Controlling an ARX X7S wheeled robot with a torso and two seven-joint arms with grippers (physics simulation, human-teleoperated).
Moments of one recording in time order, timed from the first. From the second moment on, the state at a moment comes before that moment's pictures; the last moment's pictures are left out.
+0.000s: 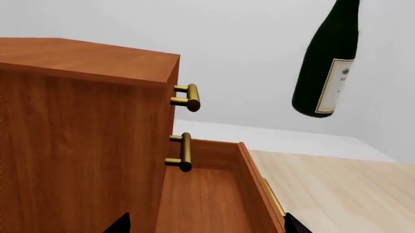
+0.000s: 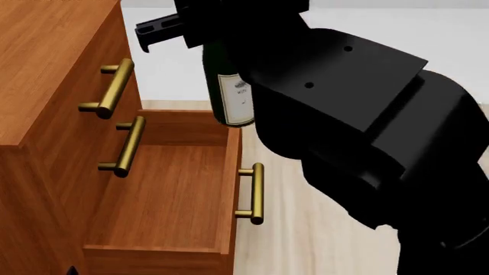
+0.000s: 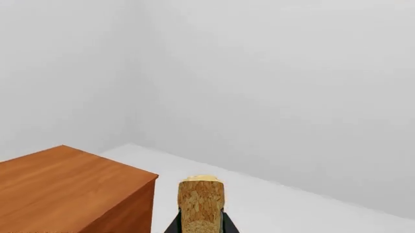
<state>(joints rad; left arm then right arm) -0.69 -1.05 1.55 0.89 -0.72 0.26 -1.37 1.43 0.36 -0.71 0.01 1.10 0.75 0.51</state>
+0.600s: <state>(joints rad) -0.68 -1.06 1.53 0.88 -0.72 0.27 -1.36 1.47 0.23 -0.70 0.25 1.13 0.73 0.45</state>
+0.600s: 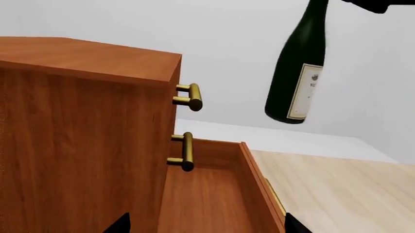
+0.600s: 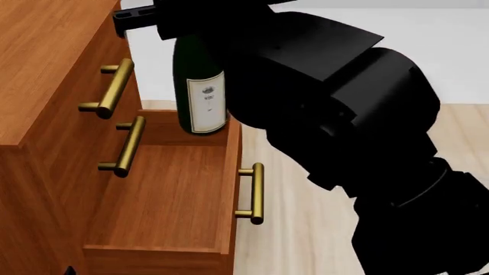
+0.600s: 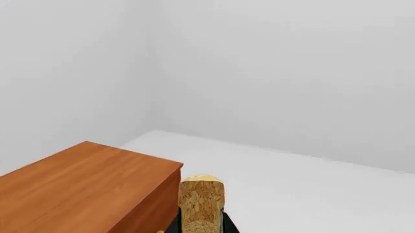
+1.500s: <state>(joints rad) -0.65 -1.07 1.52 0.87 -0.71 0.29 -1.35 1.60 0.03 -0.72 0.73 1.20 0.74 0.41</state>
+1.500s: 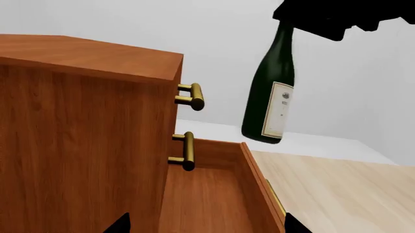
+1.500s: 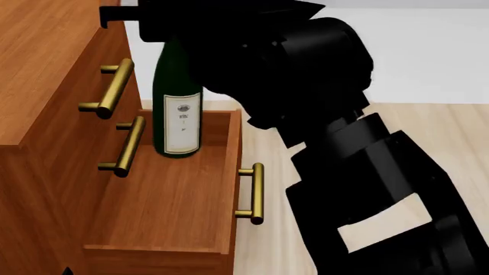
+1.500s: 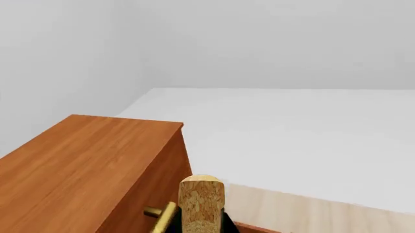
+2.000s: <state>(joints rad) -0.64 -1.07 1.51 0.87 -0.70 0.29 -1.35 1.71 0.00 -1.02 0.95 1.49 0.63 0.32</state>
